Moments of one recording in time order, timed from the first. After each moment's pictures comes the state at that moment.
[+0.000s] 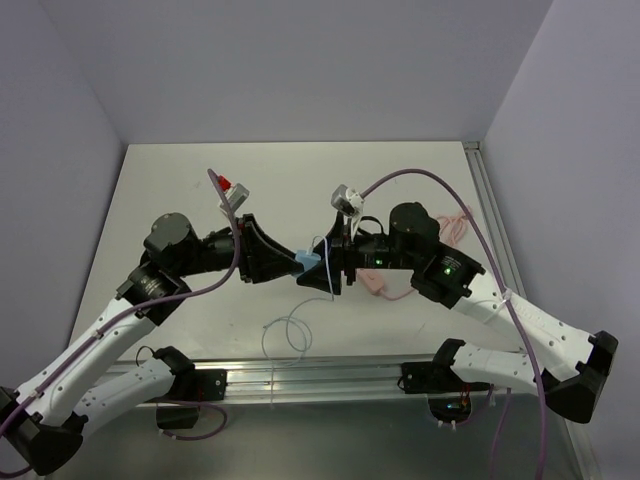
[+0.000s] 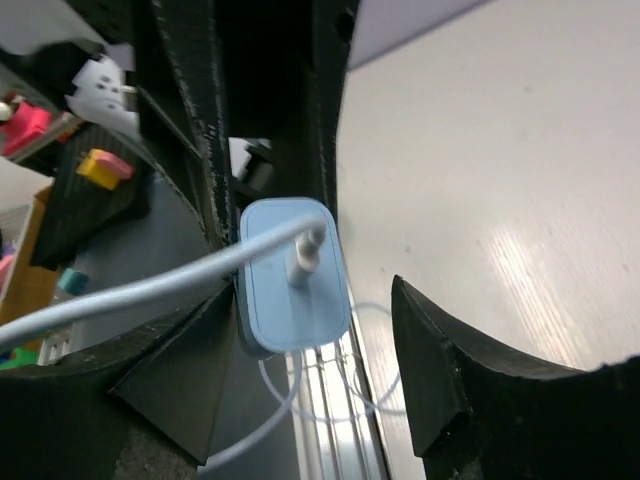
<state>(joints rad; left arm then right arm) -0.66 0.85 0.87 0.04 0.76 -0.75 0.85 0.99 0.99 -0.12 -0.59 0.35</state>
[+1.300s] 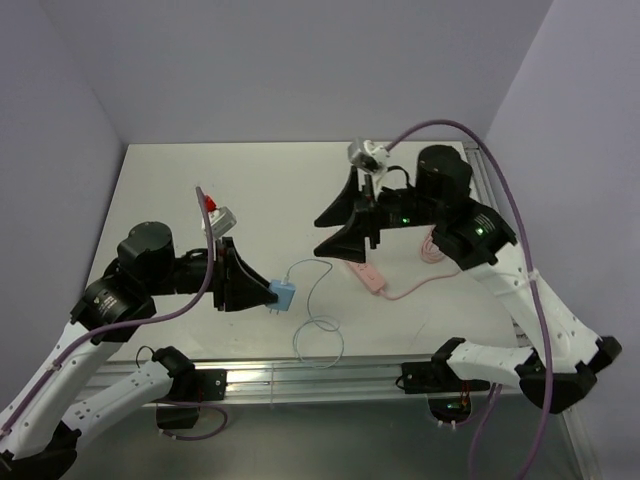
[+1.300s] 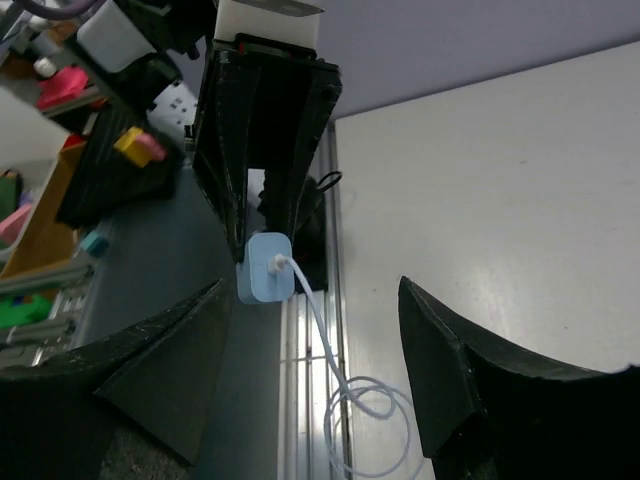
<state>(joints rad) -0.66 0.73 1.05 -0.57 0.75 -0.51 0.63 1.08 1.41 -0.46 -0.87 0.17</state>
